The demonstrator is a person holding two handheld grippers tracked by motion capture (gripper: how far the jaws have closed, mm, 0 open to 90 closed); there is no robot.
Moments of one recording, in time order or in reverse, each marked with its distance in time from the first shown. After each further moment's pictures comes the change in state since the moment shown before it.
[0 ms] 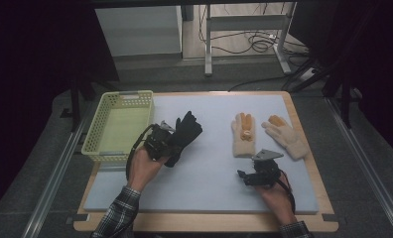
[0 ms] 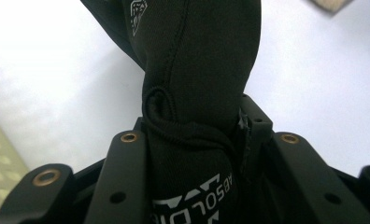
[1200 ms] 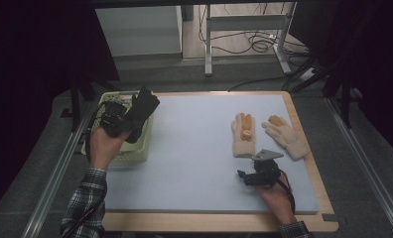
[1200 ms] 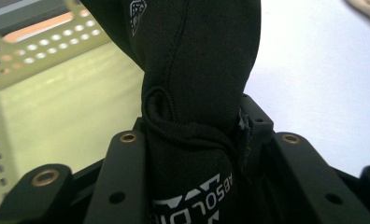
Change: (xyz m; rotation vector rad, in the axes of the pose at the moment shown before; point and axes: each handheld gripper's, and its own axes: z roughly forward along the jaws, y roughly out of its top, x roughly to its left) left arm 0.108 -0.013 -0.078 -0.054 0.174 -0.182; right arm 0.000 0.000 0.000 -0.005 0.000 -0.004
